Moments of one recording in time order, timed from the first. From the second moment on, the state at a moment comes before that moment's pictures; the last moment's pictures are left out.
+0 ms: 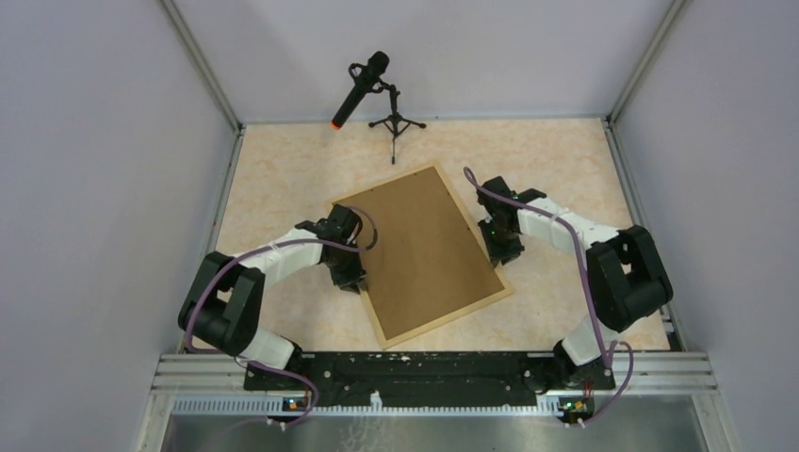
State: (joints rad) left arm -0.44 1.50 0.78 -0.61 0.17 -0.74; right arm 0.48 1.62 1.06 -0.79 0.07 0.24
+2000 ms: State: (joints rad) left arm -0.42 1.47 0.75 -0.57 0.16 -0.69; right arm 0.37 1.72 1.04 -0.71 -0.26 0.32
